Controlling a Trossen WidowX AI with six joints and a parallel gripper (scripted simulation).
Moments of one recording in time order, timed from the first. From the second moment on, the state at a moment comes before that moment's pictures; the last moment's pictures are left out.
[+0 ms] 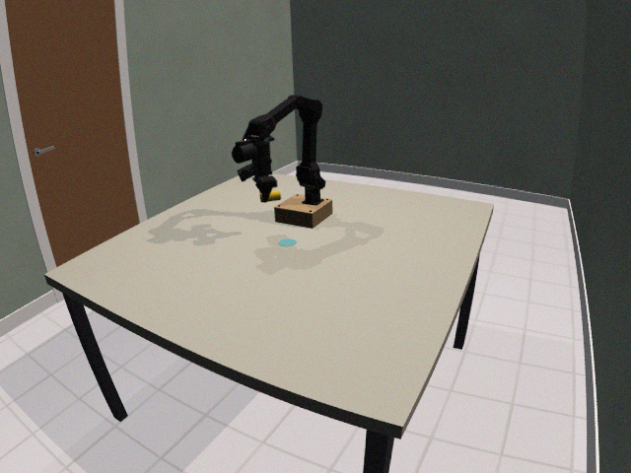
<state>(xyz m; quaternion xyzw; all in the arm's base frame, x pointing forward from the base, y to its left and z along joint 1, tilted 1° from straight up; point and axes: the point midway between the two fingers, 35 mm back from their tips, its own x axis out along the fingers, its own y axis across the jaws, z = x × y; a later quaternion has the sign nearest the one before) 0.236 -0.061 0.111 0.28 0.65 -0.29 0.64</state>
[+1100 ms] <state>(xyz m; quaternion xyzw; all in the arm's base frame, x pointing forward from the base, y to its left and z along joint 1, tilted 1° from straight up) 0.247 0.010 0.120 0.18 0.69 -0.17 0.68</state>
